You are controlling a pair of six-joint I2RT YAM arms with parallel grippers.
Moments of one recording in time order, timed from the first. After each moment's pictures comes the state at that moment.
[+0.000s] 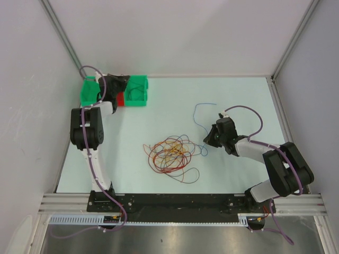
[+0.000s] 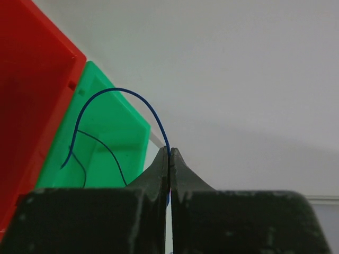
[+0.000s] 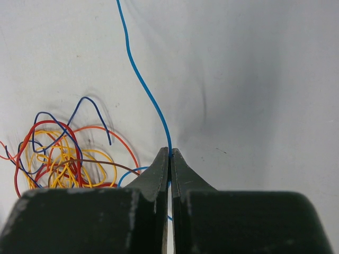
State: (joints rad) left arm 0.03 2.12 1.37 0.61 0.16 -1.18; right arm 0.44 1.48 0.62 0.11 -0.06 0.70
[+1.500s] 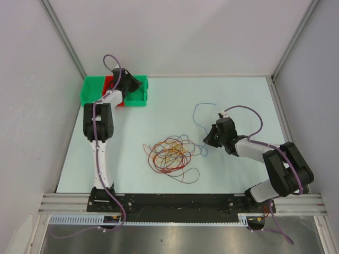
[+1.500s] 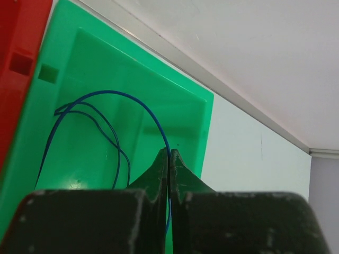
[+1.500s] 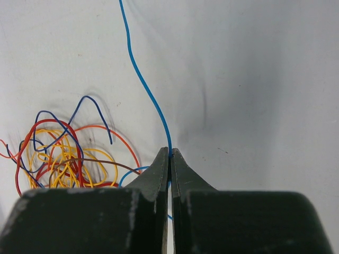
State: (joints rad) left arm -0.05 2.35 1.81 0.08 0.21 -0.80; right arm 0.44 1.48 0.62 0.11 -0.07 0.70
